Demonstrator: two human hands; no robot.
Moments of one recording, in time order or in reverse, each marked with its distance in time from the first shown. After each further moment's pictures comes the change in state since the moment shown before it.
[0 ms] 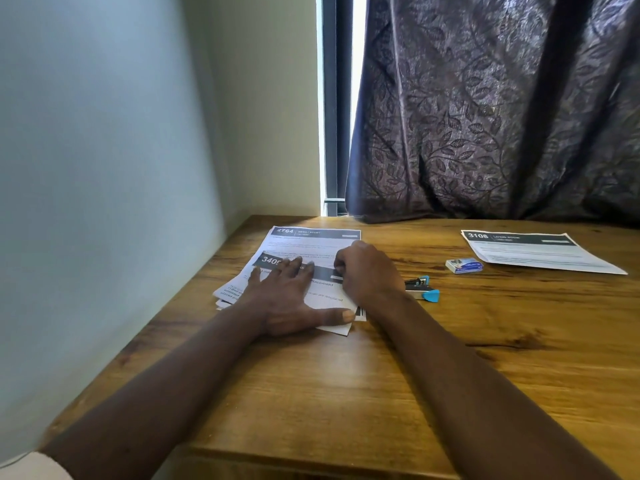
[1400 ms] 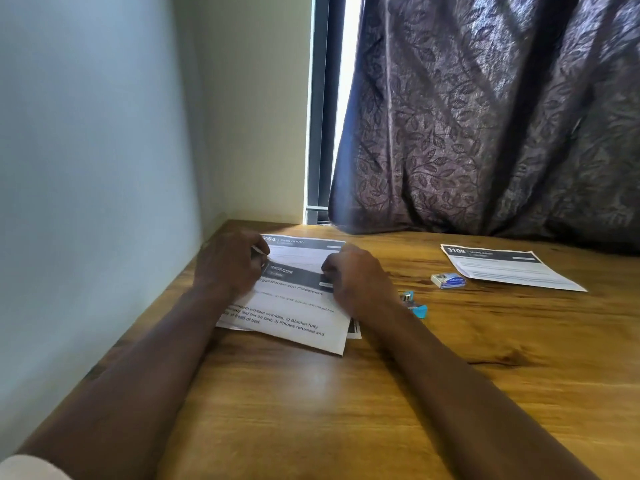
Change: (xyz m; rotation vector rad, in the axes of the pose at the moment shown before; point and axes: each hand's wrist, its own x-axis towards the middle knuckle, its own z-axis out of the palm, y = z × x) left_hand 0.040 -0.054 -0.031 -0.296 0.710 -0.077; right_hand 0.011 -0.001 -0.003 0.026 -0.007 -0.029
